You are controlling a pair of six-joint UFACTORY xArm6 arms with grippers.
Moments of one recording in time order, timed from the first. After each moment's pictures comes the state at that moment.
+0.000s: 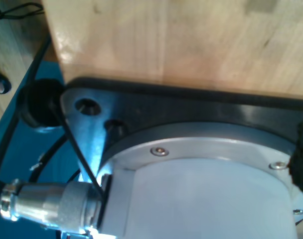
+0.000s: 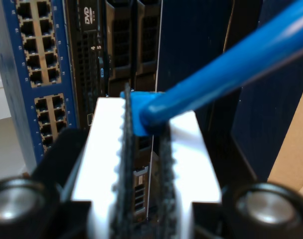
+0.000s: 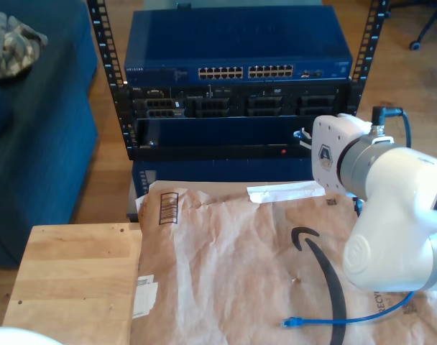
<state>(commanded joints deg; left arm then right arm) 92.4 -27.4 -7.6 6.8 66.4 -6.3 21.9 -17.0 -24.6 23.3 -19.2 77.2</state>
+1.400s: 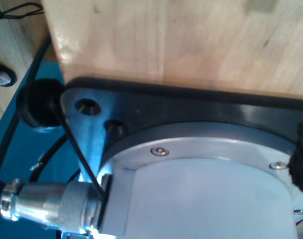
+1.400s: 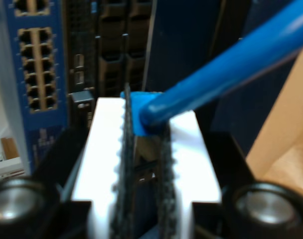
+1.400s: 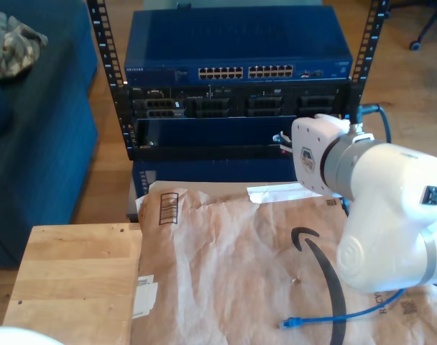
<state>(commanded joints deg) 92.4 -27.4 -7.6 6.8 66.4 -6.3 24.0 -16.5 -26.5 19.2 -16.8 76.6</state>
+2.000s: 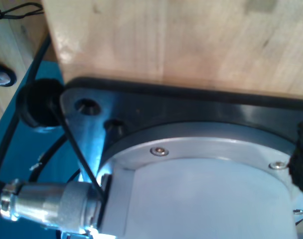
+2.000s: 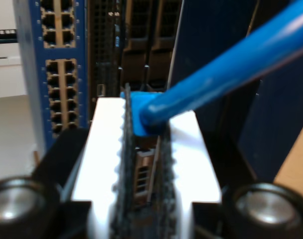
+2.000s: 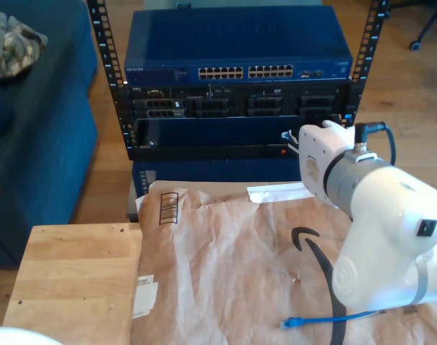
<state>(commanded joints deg) 92.4 -27.4 -7.6 6.8 66.4 -6.3 24.8 -10.9 -21.4 19.4 -36.9 76.9</state>
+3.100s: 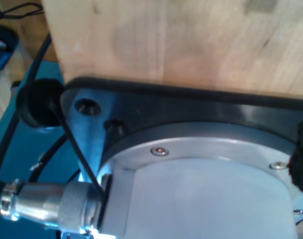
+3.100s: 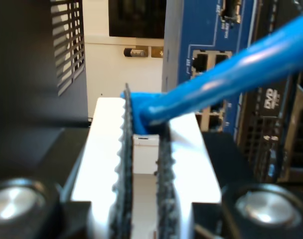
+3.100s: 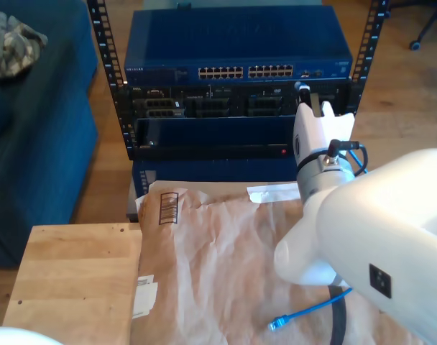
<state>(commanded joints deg) 92.4 -27.4 -7.6 6.8 66.4 -6.3 26.8 18.4 -40.6 29.2 -70.8 76.7</state>
